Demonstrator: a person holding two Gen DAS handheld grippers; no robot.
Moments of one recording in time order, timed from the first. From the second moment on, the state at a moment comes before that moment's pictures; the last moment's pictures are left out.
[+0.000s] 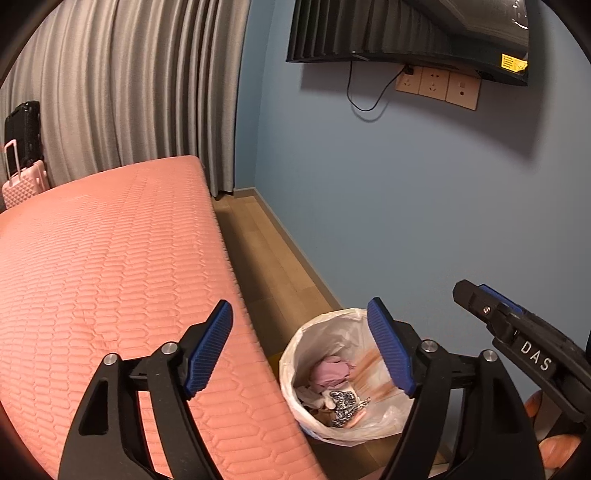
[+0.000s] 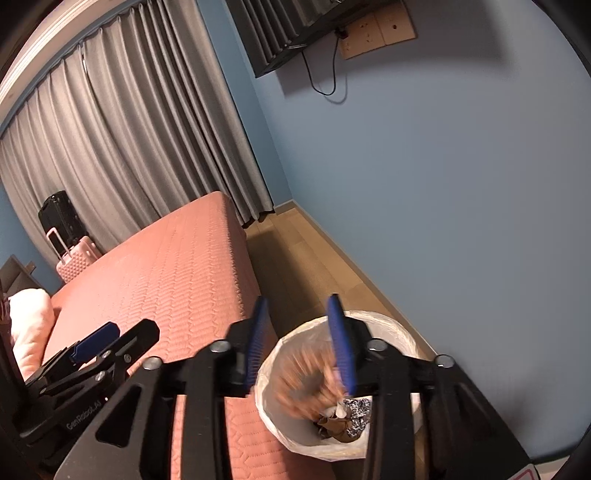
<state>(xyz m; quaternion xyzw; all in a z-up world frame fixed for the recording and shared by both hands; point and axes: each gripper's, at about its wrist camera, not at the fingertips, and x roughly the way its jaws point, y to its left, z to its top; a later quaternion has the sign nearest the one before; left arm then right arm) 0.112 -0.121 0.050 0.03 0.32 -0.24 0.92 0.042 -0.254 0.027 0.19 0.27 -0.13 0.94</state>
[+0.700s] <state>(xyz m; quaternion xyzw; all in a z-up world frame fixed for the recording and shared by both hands) 0.099 -0.075 0.032 0.04 0.34 -0.16 0.93 0.027 -0.204 0.020 0.11 0.32 -0.13 0.93</state>
